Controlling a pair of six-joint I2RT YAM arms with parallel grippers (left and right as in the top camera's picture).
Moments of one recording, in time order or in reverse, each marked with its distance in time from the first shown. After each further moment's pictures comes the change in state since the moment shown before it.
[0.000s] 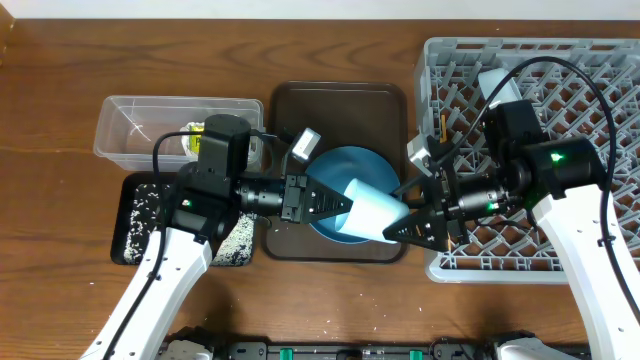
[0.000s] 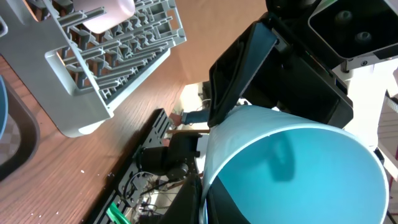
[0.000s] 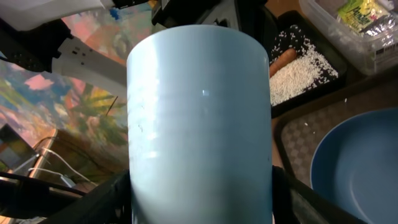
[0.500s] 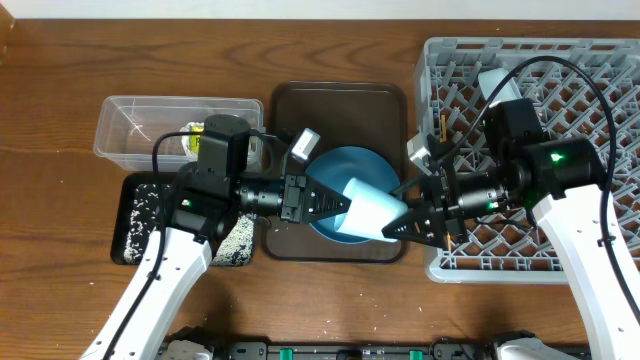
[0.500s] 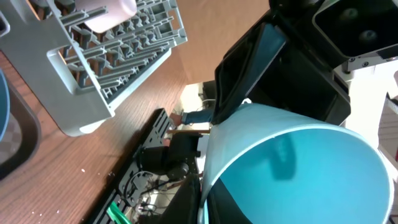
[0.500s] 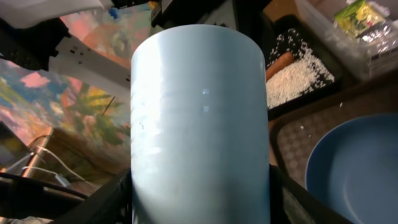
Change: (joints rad) left arm 0.000 0.000 0.000 -0.018 -0.001 0.007; right arm 0.000 0.000 0.000 0.034 0.001 0.002
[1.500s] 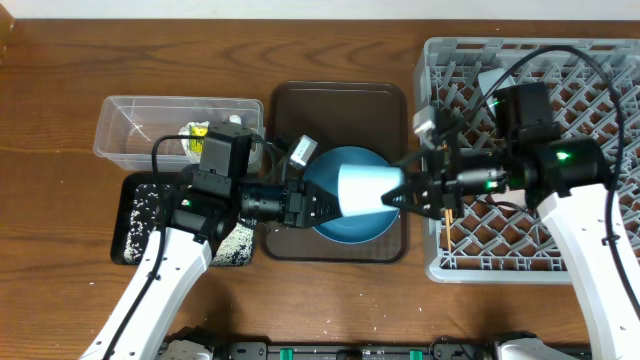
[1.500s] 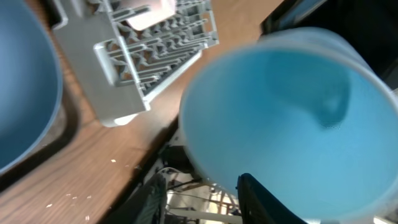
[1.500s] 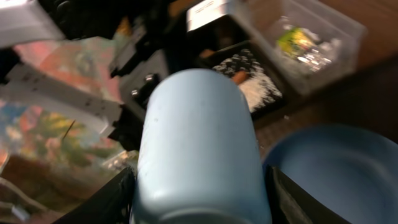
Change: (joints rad) left arm 0.001 0.000 0.000 -0.150 -0.129 0.110; right arm -0.061 0.000 -0.002 0.264 0.060 0.243
